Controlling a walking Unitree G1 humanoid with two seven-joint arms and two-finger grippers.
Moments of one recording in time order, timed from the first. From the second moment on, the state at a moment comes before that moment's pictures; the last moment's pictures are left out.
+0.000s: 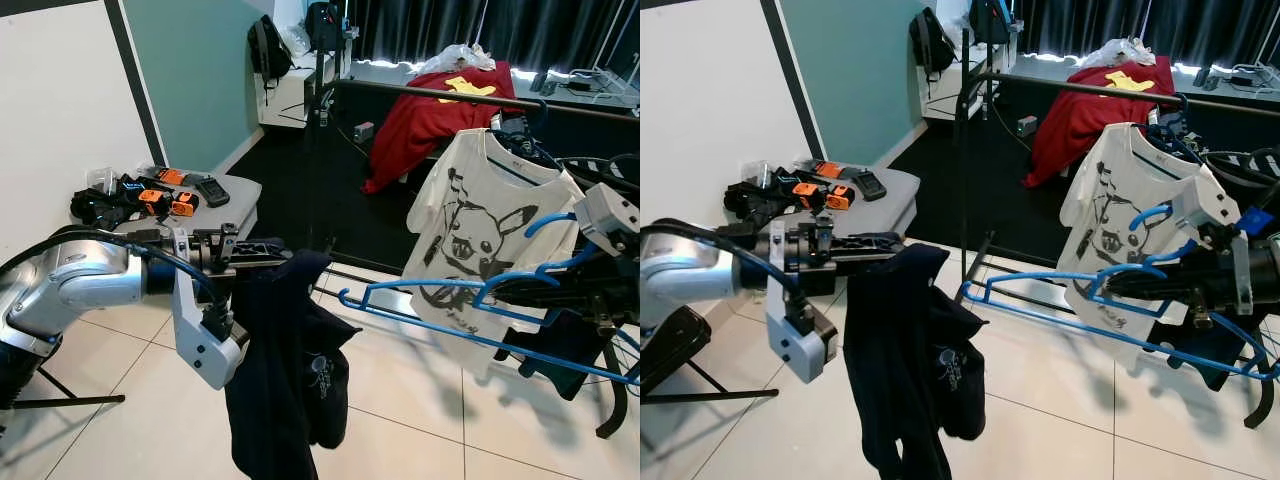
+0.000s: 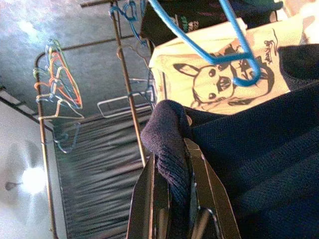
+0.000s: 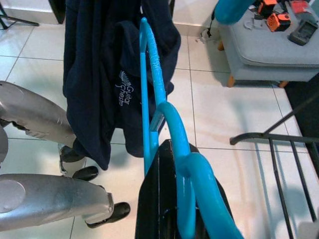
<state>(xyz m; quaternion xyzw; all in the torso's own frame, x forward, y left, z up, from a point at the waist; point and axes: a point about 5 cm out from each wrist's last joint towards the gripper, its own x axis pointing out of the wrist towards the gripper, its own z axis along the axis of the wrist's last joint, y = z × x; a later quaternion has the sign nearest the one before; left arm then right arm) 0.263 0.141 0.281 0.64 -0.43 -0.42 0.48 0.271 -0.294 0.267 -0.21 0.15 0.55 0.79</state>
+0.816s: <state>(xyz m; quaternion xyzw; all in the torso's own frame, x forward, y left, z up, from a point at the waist) 0.245 0.123 0.289 0.50 -0.41 -0.53 0.55 0.291 -0.264 0.252 -0.19 0.14 0.61 0.76</state>
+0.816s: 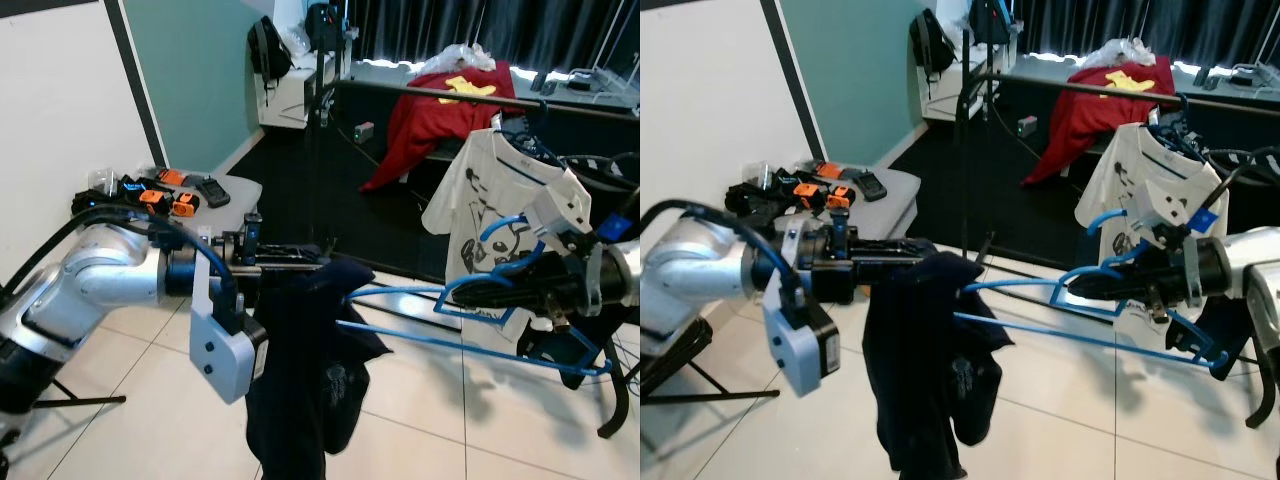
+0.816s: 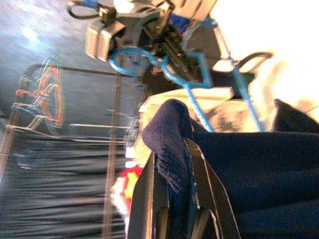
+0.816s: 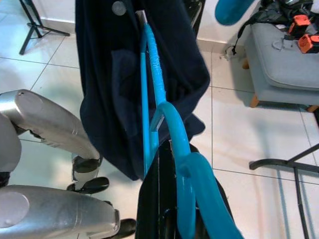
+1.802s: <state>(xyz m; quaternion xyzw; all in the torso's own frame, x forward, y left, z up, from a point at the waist) 0.232 0.069 0.291 0.44 -0.45 -0.62 0.47 0.307 -0.165 0.228 -0.09 0.03 0.69 0.72</state>
